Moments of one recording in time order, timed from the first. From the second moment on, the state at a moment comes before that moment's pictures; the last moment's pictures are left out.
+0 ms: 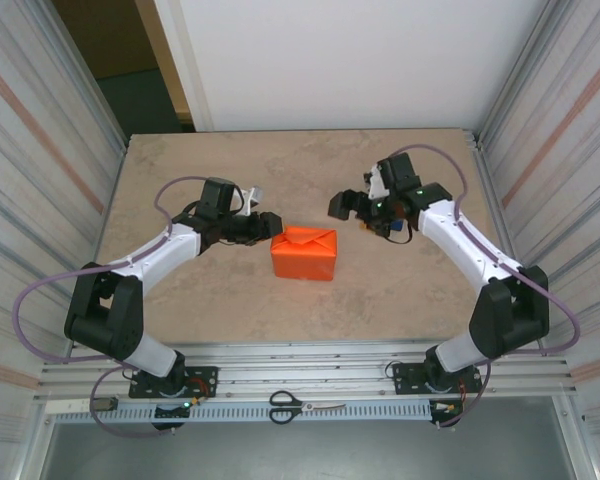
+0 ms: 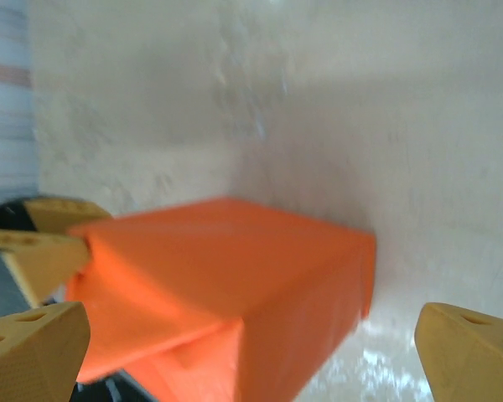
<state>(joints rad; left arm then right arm) -0.39 1.51 0.98 -0.25 0.65 -0.57 0.39 1.50 1.24 -0.72 -0.43 0.62</state>
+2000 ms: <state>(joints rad) -0.39 1.44 1.04 -0.40 0.68 -0.57 0.50 1.65 1.30 -0.80 -0.50 0.59</state>
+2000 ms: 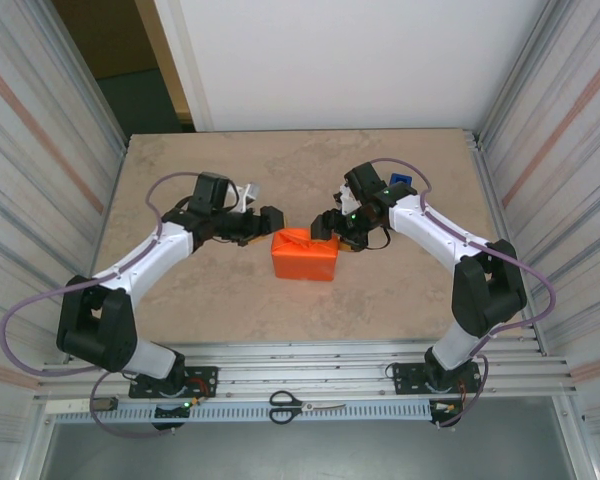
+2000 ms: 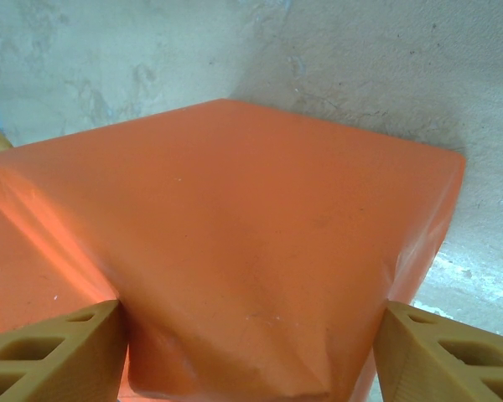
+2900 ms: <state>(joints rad) -0.44 1.49 1.01 -0.47 0.65 -0.49 0.51 1.65 1.34 -0.82 -0.52 0.59</state>
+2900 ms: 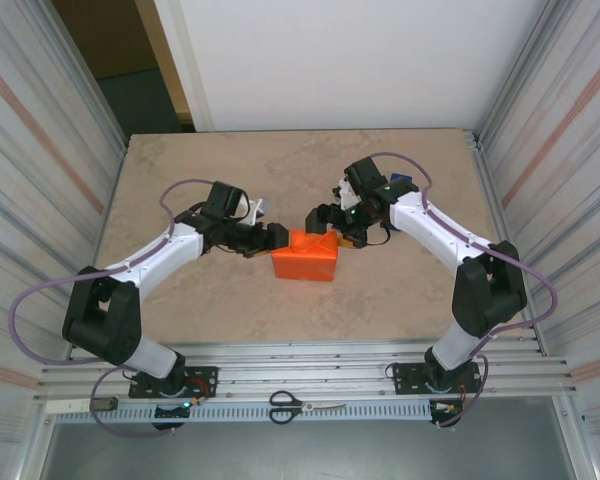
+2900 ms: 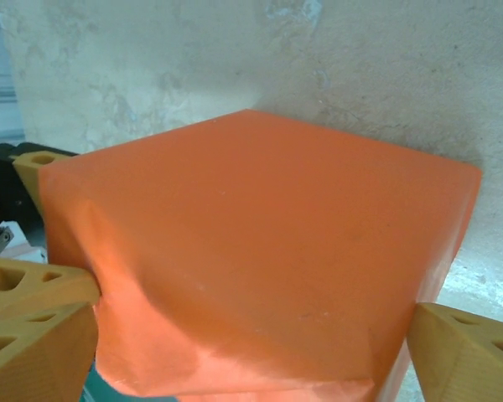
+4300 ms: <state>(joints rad) -0.41 1.57 1.05 -0.45 0.71 -0.48 0.56 1.64 1.31 -0.86 -0.45 0.56</state>
